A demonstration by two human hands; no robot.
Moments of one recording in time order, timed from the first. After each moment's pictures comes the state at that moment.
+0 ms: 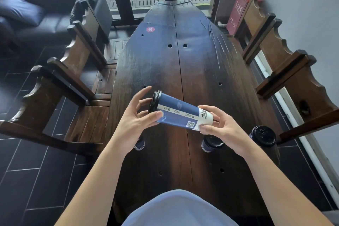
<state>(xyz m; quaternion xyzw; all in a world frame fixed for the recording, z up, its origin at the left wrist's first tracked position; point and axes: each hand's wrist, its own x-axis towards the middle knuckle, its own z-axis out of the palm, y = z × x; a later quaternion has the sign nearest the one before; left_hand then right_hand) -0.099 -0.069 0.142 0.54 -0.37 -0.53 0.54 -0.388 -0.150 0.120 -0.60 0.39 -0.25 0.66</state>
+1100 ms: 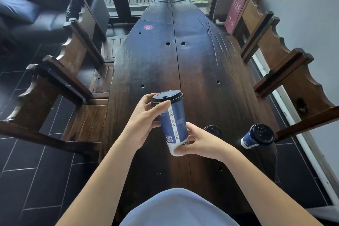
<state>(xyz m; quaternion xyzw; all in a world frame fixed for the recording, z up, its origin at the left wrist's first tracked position) -0.126 -0.087 0.144 0.59 -0.30 -0.56 0.50 -0.339 -0.127 0.094 -0.67 0.42 -0.02 0.61</state>
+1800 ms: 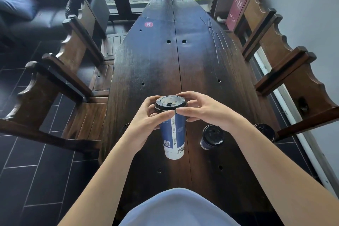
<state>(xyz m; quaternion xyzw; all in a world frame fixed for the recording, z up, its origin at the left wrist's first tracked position) -0.127 -0.079 0.141 0.60 -0.35 -0.55 0.47 -0.328 -0.189 0.160 -0.68 0.38 -0.09 0.62</state>
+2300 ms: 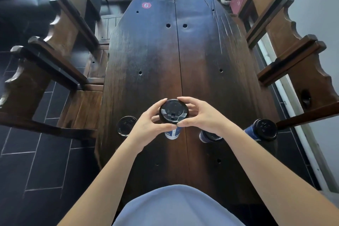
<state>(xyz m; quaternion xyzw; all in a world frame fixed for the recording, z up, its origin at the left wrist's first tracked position) -0.126 -0.090 0.082 0.66 -0.41 -0.53 0.36 -0.329 -0.196 0.083 -0.70 0.43 -0.08 0.57</state>
